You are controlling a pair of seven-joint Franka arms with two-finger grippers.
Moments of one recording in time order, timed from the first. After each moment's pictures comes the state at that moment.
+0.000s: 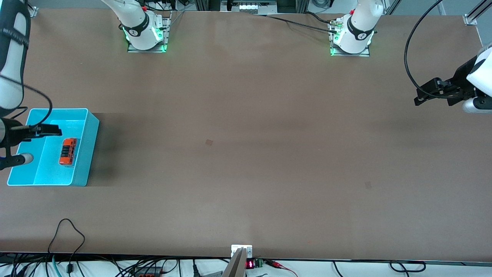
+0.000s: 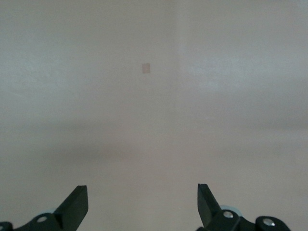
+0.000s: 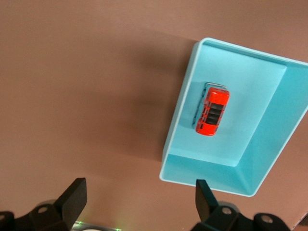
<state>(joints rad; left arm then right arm) 0.00 0.03 0.00 -1.57 -0.05 1.59 -0.03 0.05 0.53 -0.19 -1.09 0.02 1.36 -0.36</state>
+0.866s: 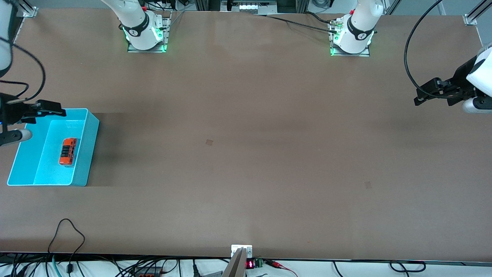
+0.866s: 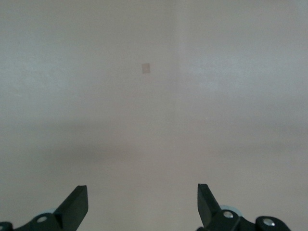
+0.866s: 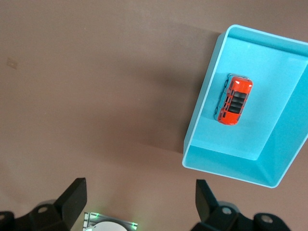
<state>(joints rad) 0.00 0.03 0.00 -1.57 -0.05 1.59 -0.03 0.05 0.27 -0.15 -1.42 0.02 1.46 -0.32</state>
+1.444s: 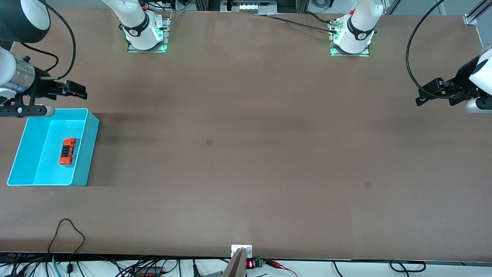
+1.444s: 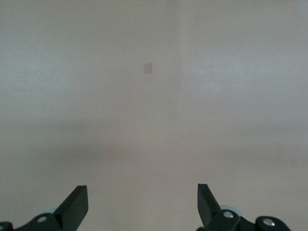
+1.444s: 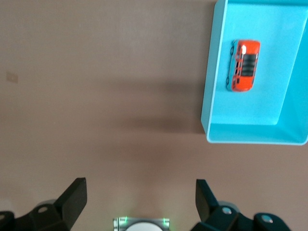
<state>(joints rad) 0.00 0.03 0.01 -1.57 -0.05 1.59 -0.03 0.03 0.07 -0.02 -1.68 -0.03 1.57 -0.02</state>
